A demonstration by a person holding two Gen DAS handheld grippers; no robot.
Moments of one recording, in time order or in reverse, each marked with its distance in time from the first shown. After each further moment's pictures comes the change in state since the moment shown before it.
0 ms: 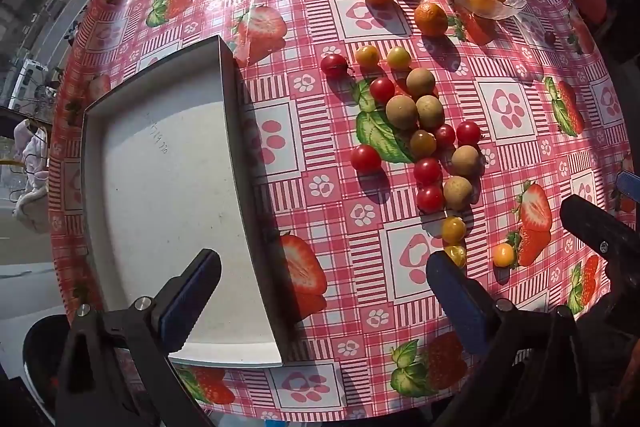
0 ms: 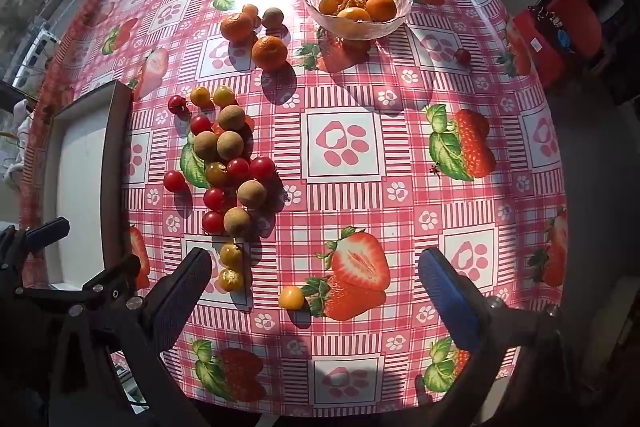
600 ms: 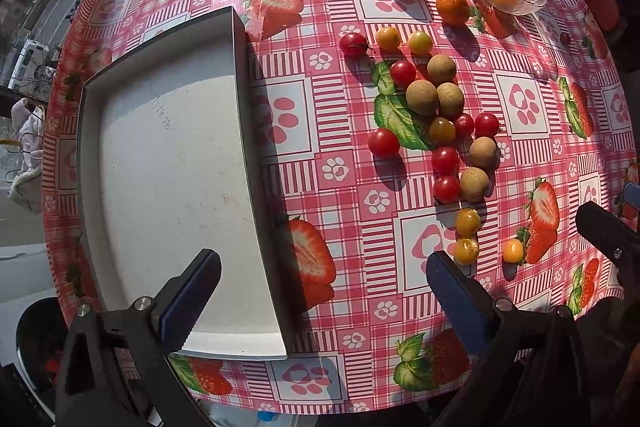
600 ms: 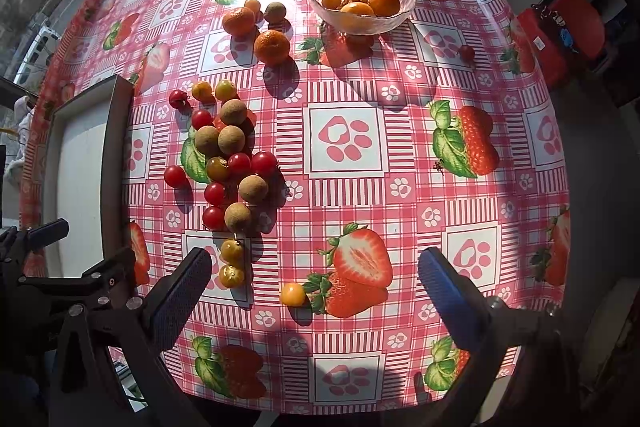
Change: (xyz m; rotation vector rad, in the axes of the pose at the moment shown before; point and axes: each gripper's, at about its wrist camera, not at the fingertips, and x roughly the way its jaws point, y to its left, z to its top) left arm 0.018 0.009 0.000 -0.042 0.084 -0.030; right arm 0.004 0.002 -0.002 -0.002 0.001 0.004
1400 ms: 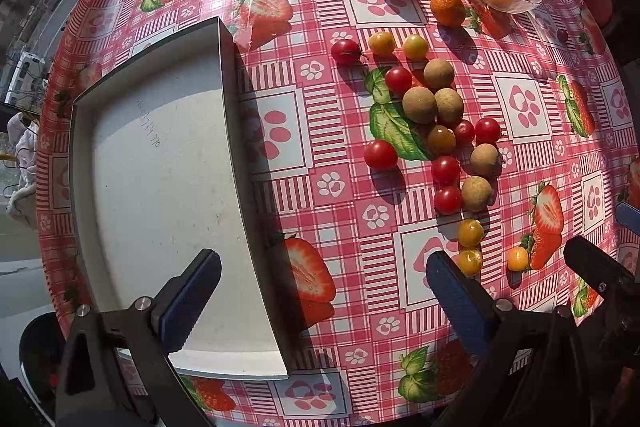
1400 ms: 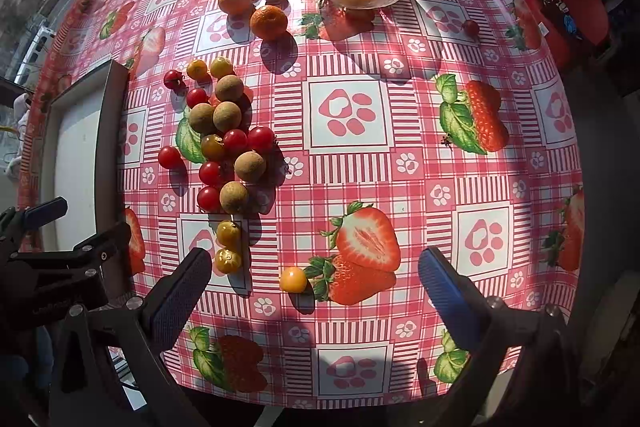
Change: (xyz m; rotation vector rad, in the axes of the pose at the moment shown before) left arm 0.010 -0.014 0.016 0.025 -0.041 0.016; right arm 0.015 -0.002 -0.012 0.014 -0.010 0.056
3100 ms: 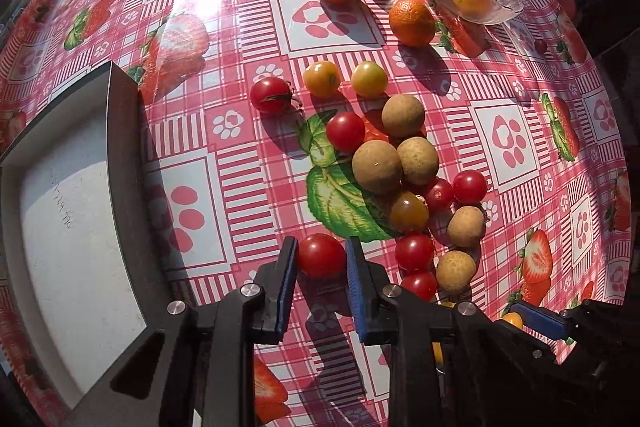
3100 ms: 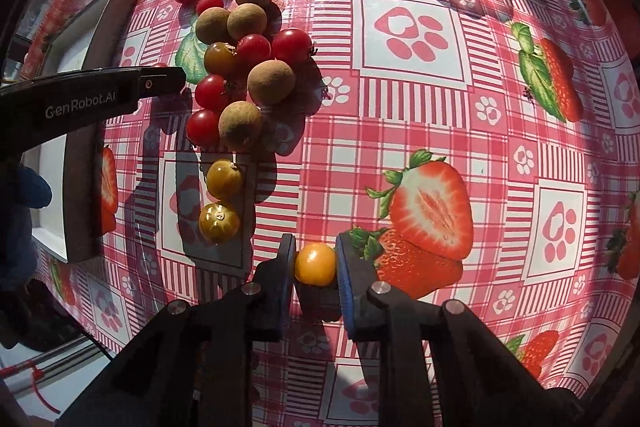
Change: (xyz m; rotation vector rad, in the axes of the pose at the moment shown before) left arm 0.061 0.006 0.081 0.062 -0.060 -0.209; right arm 0.111 0.072 -0.060 -0.074 0.077 0.059
